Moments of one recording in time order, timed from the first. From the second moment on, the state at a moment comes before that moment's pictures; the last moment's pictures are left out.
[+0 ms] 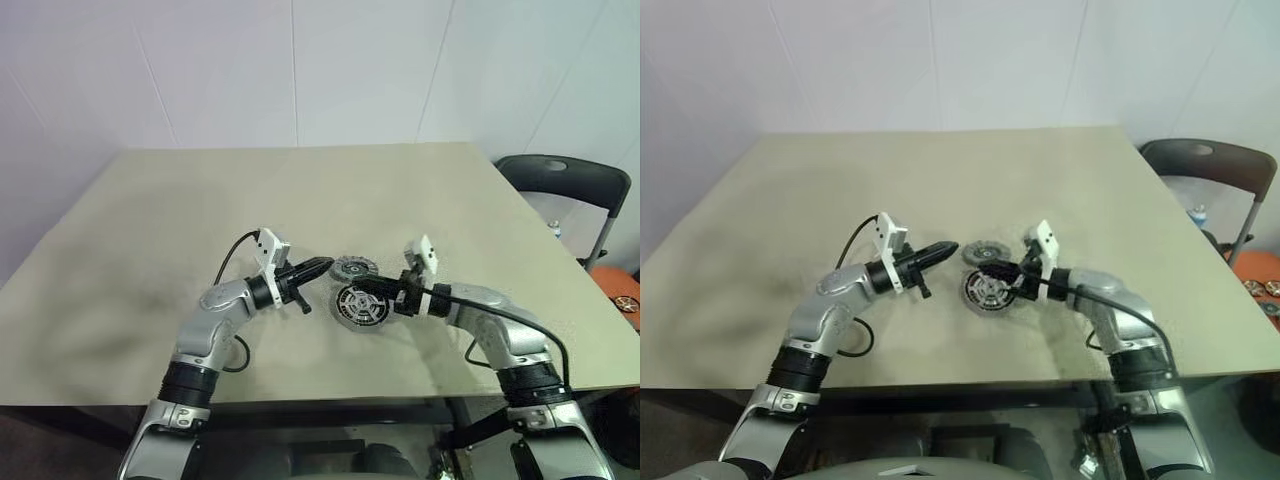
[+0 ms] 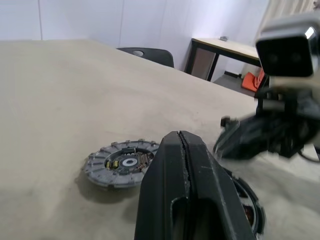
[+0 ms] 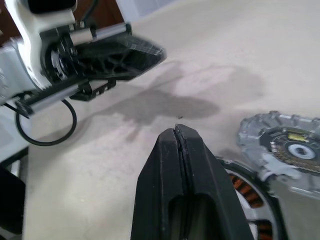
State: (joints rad) left arm -0.38 0.22 -0.08 0.14 -0.41 0.32 -0.85; right arm -0.38 -0.51 0.02 0.11 0.50 0.62 1.01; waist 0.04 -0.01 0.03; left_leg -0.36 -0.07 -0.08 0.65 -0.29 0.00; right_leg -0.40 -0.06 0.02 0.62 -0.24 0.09
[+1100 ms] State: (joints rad) left arm -0.30 0.31 -0.05 0.16 -0.41 0.22 -0.95; right arm -0.47 -0.92 0.41 -0.21 0.04 0.36 1.26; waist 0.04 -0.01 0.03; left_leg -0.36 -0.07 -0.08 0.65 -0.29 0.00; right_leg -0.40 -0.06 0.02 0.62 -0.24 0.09
